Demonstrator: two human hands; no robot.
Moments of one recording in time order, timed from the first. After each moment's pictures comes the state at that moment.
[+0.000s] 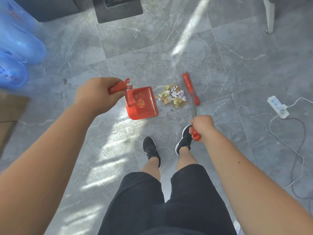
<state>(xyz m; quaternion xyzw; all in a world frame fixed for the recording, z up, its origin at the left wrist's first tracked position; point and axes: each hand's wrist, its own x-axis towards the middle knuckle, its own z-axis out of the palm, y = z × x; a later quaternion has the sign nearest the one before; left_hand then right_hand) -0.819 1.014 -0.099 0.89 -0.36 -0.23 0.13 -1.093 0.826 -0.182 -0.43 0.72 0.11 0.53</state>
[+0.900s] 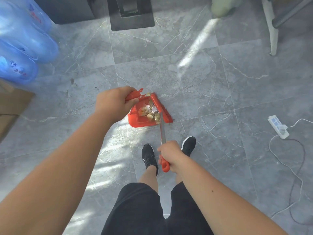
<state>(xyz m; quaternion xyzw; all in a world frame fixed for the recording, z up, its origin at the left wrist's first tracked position) -0.837 1.021 -0.137 0.90 -0.36 -0.18 0.13 -1.065 0.938 -0.162 -0.36 0.62 0.26 0.65</state>
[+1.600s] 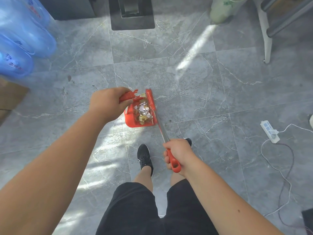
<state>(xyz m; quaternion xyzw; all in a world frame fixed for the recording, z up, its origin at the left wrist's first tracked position) -0.833 1.044 -0.135 0.91 -0.35 -0.20 0.13 -1.073 0.929 -0.107 -0.35 0.62 0.19 0.67</state>
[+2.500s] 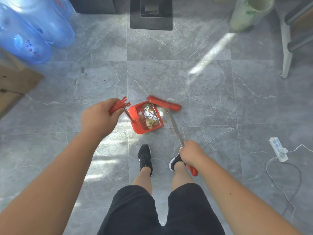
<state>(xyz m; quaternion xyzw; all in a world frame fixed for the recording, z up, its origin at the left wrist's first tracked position) -0.871 1.102 -0.137 0.95 -0.18 -0.17 0.17 -1.079 0.882 -0.162 -0.73 0.45 0.41 0.32</state>
